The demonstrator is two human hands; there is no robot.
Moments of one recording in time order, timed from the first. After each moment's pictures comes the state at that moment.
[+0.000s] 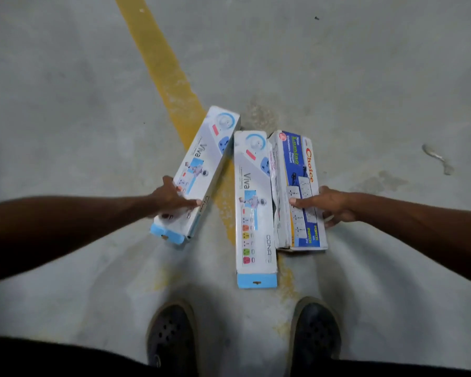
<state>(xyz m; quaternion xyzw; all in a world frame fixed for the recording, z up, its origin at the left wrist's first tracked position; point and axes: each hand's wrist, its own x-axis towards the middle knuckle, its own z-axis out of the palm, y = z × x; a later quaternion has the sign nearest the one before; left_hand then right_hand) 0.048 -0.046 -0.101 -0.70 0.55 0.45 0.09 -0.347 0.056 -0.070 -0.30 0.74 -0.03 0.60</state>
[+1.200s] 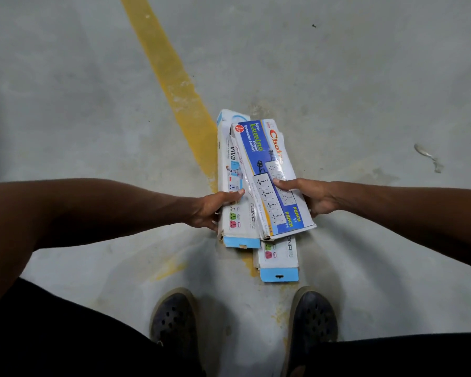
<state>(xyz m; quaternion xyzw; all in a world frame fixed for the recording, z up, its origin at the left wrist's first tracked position) -0.034 0.012 -0.095 -0.56 0.38 0.74 0.04 -0.312 0.046 -0.064 -0.22 0.64 -0.08 0.73</state>
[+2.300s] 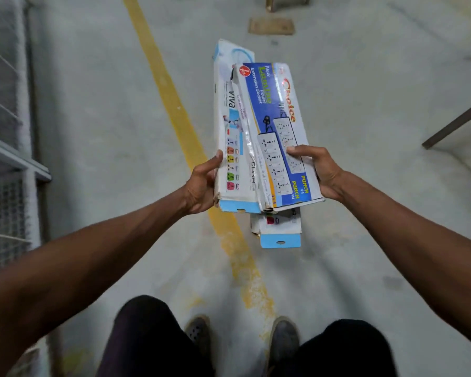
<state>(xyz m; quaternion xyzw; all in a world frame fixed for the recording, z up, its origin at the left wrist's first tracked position) -0.043 -0.095 0.333 -0.38 0.29 0.83 -0.28 -0.317 -0.063 0.379 -0.24 0.53 -0.35 0.73</state>
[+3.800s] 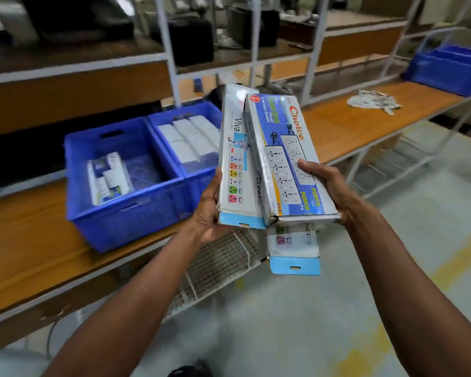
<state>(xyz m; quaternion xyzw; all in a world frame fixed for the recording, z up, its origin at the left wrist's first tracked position) 0.261 0.402 0.958 -0.41 0.05 0.37 -0.83 0.184 0.156 1.033 -0.60 0.15 0.05 0.78</state>
